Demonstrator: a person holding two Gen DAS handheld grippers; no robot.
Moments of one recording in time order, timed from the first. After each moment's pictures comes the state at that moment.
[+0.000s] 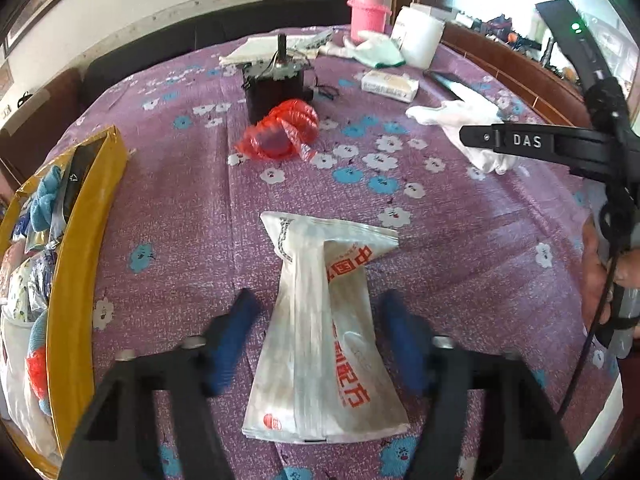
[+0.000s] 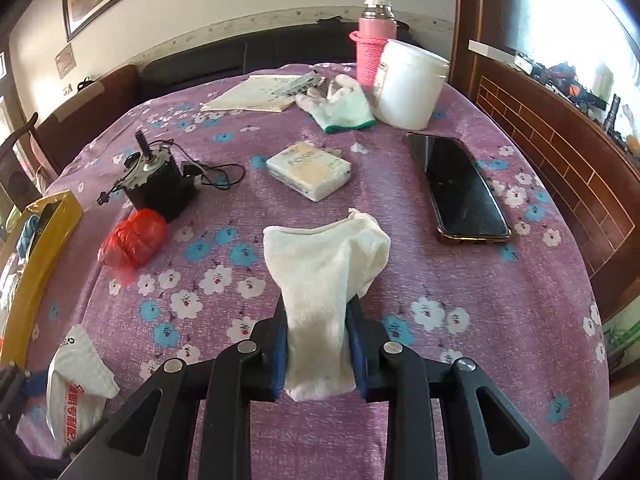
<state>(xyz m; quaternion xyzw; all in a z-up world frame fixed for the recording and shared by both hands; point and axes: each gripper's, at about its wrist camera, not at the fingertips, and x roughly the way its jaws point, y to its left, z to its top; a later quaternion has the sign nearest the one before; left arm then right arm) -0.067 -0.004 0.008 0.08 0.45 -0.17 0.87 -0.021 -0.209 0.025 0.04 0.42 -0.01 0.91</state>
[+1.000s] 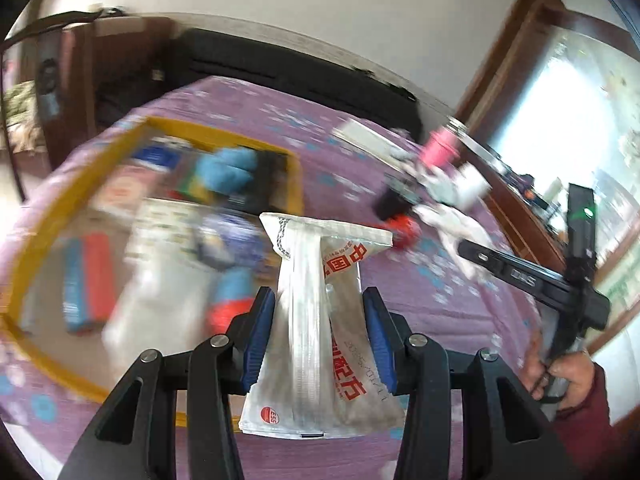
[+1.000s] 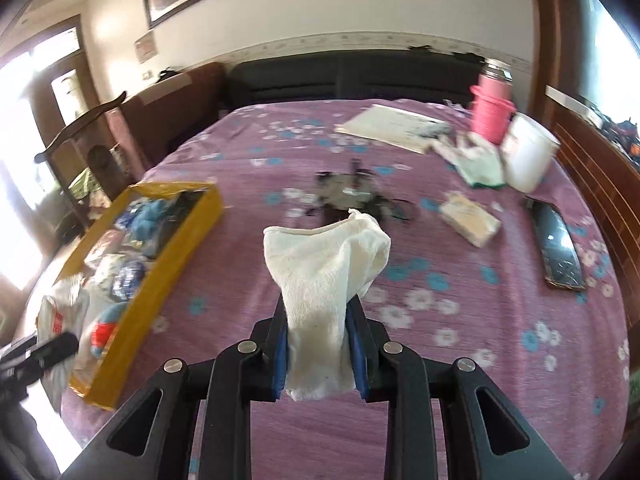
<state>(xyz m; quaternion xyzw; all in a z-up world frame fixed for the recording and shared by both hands) -0.115 0.193 0.074 -0.16 0.36 -0.11 0.91 -0.053 -0.073 0.081 0.01 0.38 0.13 0.91</state>
